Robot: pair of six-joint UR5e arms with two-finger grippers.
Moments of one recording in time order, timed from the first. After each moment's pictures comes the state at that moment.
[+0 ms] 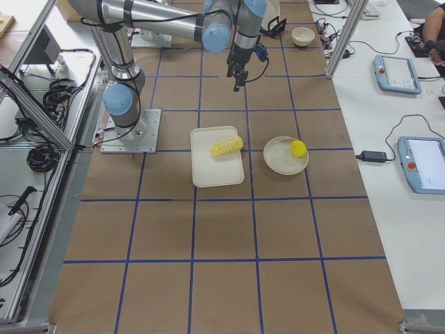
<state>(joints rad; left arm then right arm) -0.92 -2.28 -1.21 -1.57 1.53 0.86 1.46 -1.51 1.67 -1.54 -1.72 -0.37</state>
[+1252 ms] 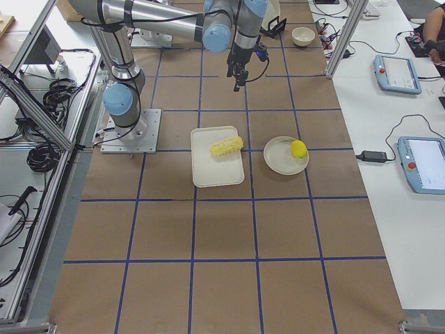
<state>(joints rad) -0.92 -2.29 -1.18 -1.62 1.53 0.84 1.46 -1.51 1.67 -1.54 -1.71 -0.37</state>
